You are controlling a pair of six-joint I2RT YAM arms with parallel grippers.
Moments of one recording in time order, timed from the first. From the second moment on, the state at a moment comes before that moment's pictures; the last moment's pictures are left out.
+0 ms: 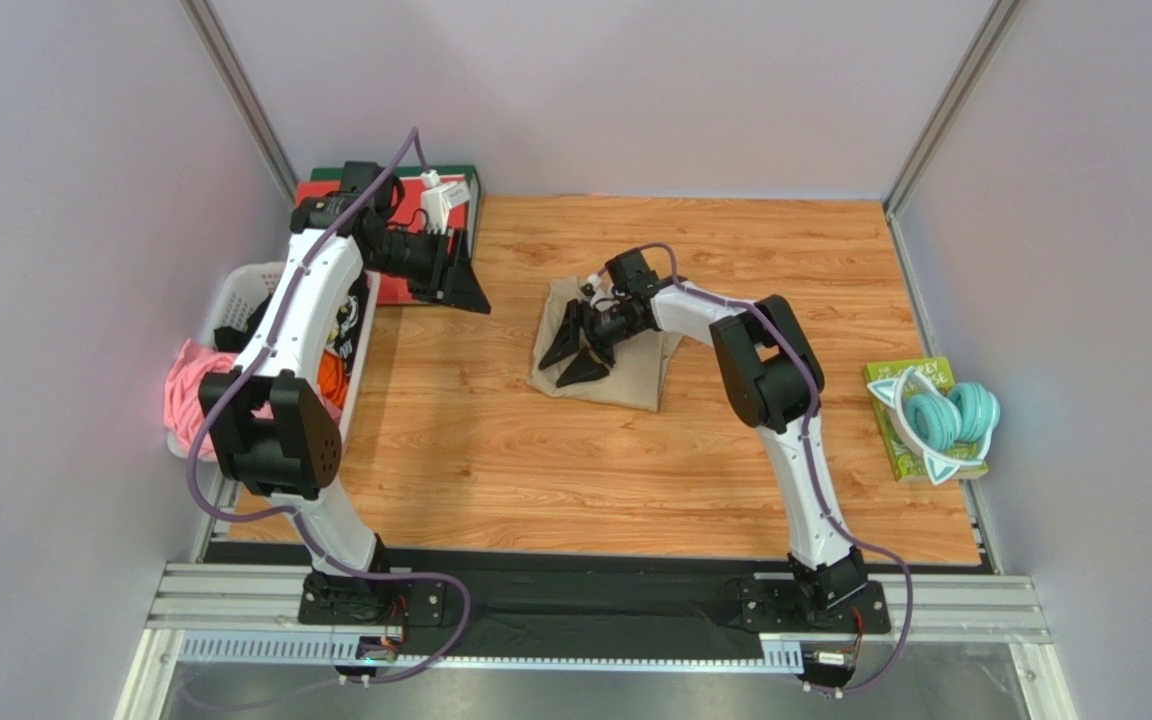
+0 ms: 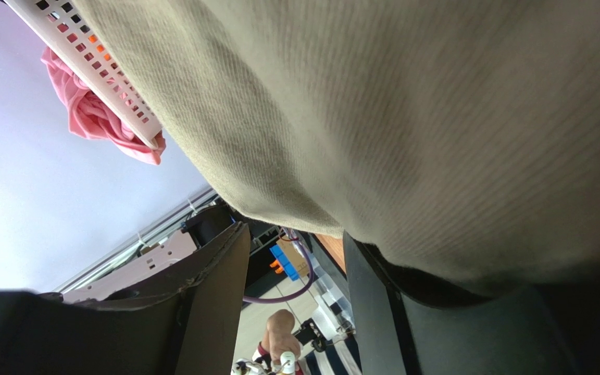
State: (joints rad) left arm -0.08 1.73 1.71 -1.12 0.84 0.20; right arm 0.49 2.37 1.70 -0.40 -0.96 0.86
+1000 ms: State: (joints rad) left arm -0.08 1.77 1.72 -1.12 0.85 0.20; right arm 0.57 2.39 1.75 -0.42 -1.00 0.86
